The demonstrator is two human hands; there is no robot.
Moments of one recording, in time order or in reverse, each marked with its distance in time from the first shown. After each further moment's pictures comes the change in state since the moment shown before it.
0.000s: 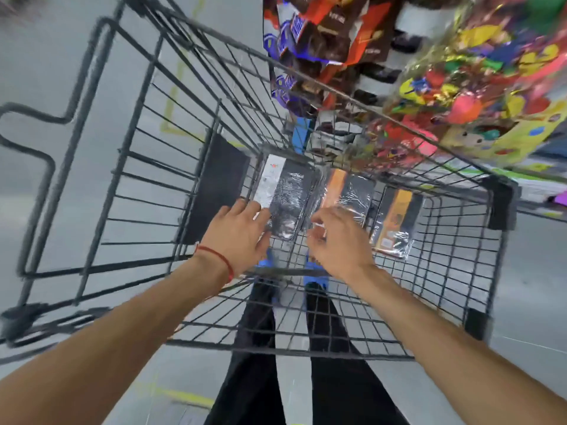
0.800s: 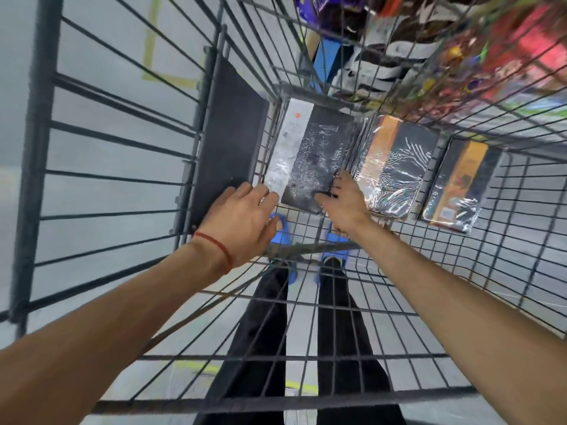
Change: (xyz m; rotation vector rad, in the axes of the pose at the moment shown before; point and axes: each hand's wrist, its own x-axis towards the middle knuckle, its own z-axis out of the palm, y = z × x) left_hand 0.014 -0.061 0.099 -0.069 -0.085 0.110; right_hand 0.094 0.025 0.152 0.592 -0.125 0.498
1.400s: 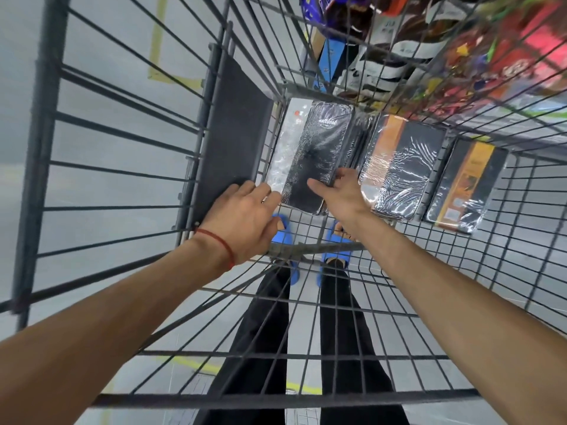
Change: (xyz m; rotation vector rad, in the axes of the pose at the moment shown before) left_hand 0.001 0.000 0.003 0.038 -0.029 0.011; right_hand 0.004 -0.010 0.001 0.183 -0.002 0.071
